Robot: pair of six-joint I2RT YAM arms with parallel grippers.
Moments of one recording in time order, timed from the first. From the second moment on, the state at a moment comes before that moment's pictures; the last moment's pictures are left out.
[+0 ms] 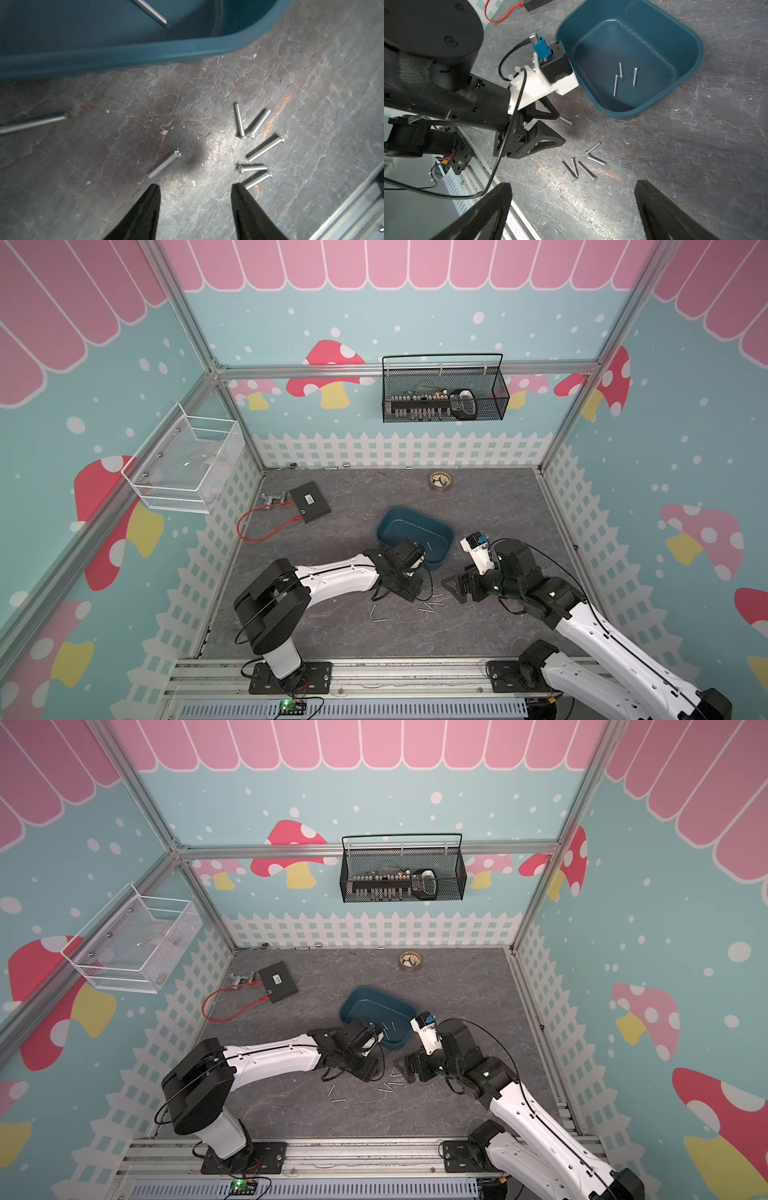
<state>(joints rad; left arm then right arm) -0.89 1.71 1.05 -0.50 0.10 -0.32 0.57 0.83 0.68 -0.59 -0.29 0.24</state>
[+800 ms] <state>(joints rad) -0.89 1.82 1.13 -0.56 0.00 -0.20 0.57 0.82 0.68 -0.59 -0.28 0.24</state>
